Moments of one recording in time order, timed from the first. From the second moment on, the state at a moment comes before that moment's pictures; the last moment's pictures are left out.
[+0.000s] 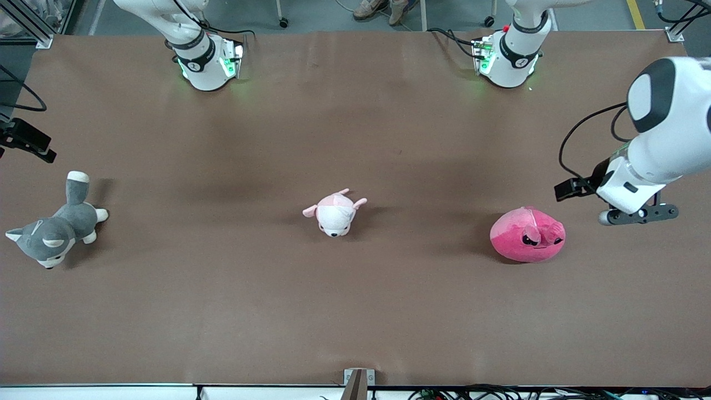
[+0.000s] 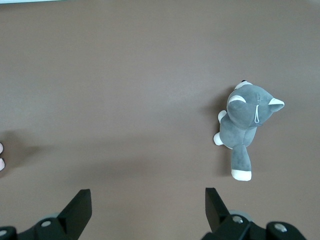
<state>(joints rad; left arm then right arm) 0.05 0.15 -0.14 -1.83 0.03 1.93 -0.19 -0.03 -0.01 -0.07 -1.56 -0.03 1.62 -0.01</state>
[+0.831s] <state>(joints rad) 0.11 0.26 -0.14 -1.96 0.02 2.32 -0.28 -0.03 -0.06 -0.06 -1.62 -0.03 1.62 -0.01</state>
